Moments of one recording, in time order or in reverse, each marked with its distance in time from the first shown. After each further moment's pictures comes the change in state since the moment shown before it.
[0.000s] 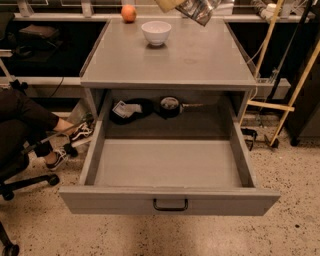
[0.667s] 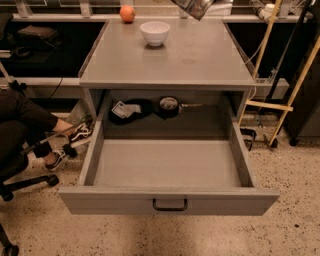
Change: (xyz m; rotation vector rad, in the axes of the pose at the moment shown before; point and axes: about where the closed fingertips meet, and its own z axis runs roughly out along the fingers) arm -0.021 0.018 -0.024 0.106 -0.047 0.016
